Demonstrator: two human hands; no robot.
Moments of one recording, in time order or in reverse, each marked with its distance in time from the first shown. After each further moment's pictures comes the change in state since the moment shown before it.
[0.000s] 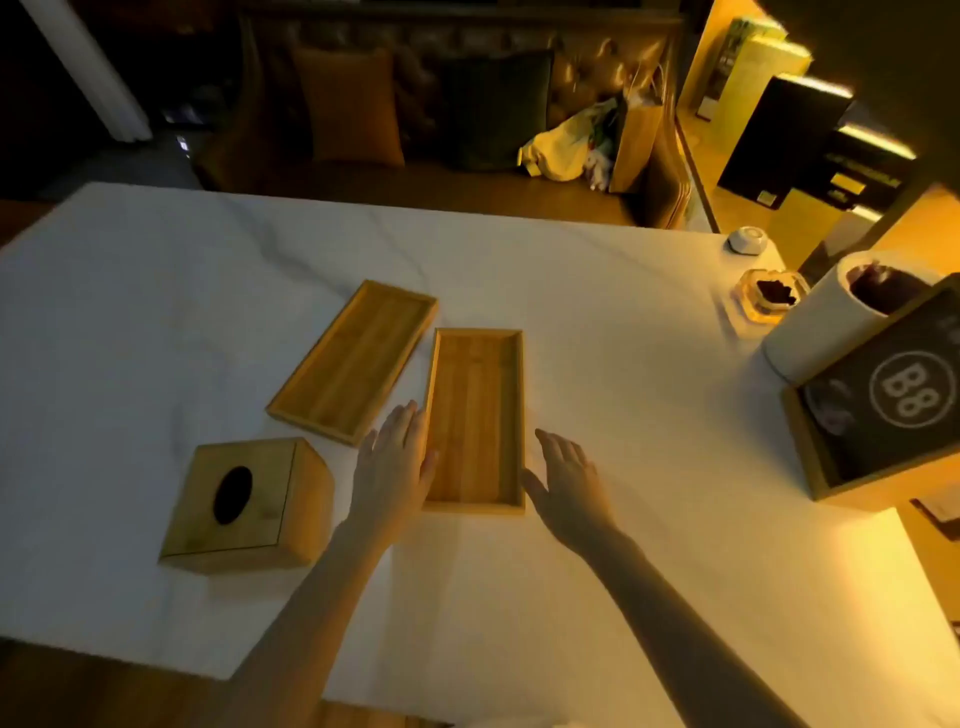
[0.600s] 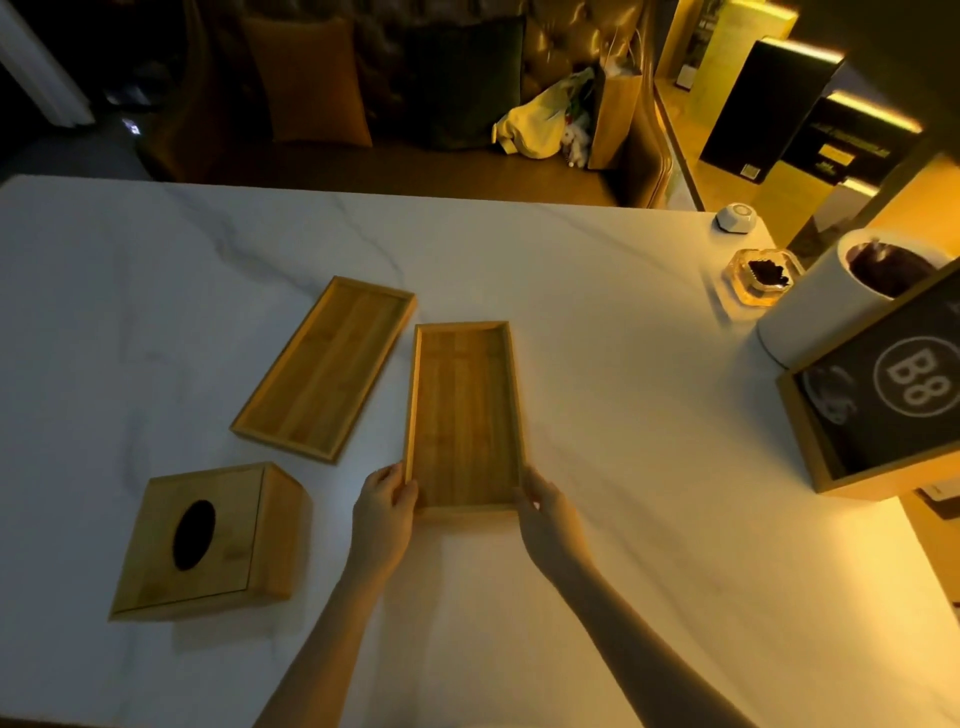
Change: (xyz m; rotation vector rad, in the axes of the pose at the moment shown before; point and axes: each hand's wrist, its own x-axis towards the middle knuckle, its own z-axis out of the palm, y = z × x) left_hand -0.007 0.009 0.017 -0.698 -0.070 -0.477; right_hand 0.001 -0.005 0.031 0.548 0.017 0.224
